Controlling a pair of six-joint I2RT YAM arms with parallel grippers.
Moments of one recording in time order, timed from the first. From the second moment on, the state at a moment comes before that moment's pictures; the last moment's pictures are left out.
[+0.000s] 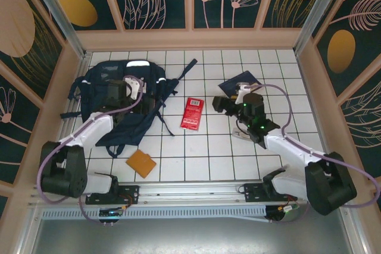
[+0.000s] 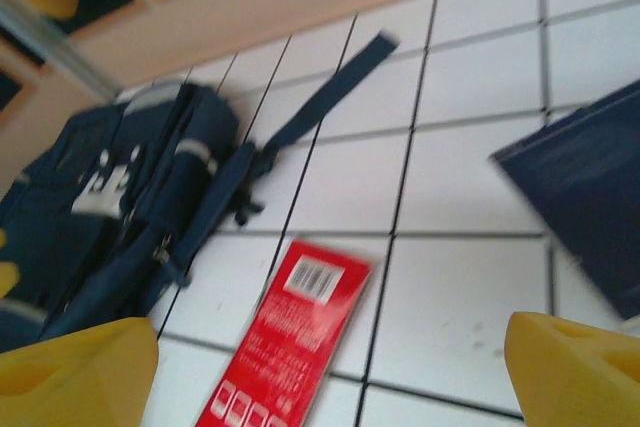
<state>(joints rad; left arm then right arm) -0.19 1.39 0.78 -0.16 0.18 0.01 0.48 1.19 0.55 0.26 -0.10 0.49</state>
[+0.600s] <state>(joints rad) -0.21 1.81 1.12 -0.43 -0.02 -0.23 0.70 1.51 0.79 0.15 -0.20 0.49</state>
